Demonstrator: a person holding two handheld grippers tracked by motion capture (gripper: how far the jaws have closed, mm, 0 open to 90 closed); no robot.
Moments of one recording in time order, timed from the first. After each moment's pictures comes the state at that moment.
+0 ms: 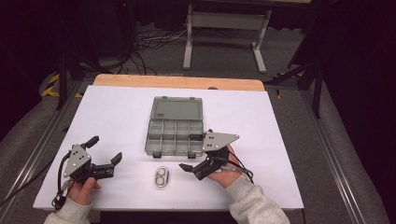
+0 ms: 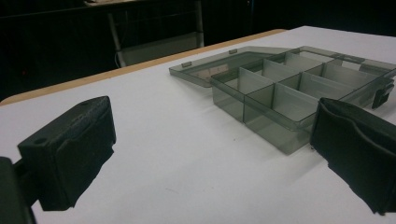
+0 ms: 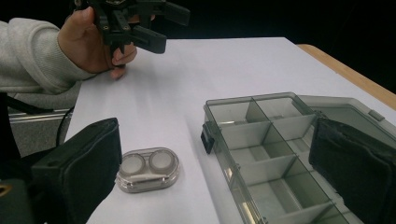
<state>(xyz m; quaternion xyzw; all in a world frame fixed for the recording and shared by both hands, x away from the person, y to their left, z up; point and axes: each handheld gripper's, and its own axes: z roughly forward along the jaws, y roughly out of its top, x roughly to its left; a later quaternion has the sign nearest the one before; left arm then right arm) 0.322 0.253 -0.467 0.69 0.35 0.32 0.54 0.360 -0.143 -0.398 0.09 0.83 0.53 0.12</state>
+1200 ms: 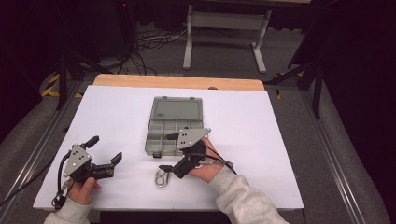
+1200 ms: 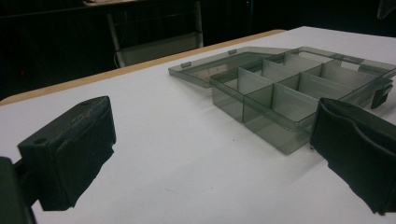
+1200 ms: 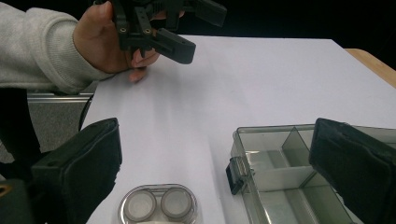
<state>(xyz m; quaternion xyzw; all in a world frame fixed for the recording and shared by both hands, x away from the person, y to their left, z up) 0.323 0.253 -0.466 0.69 0.35 0.31 0.54 0.375 -0.084 -0.398 0.04 0.86 0.51 0.08</state>
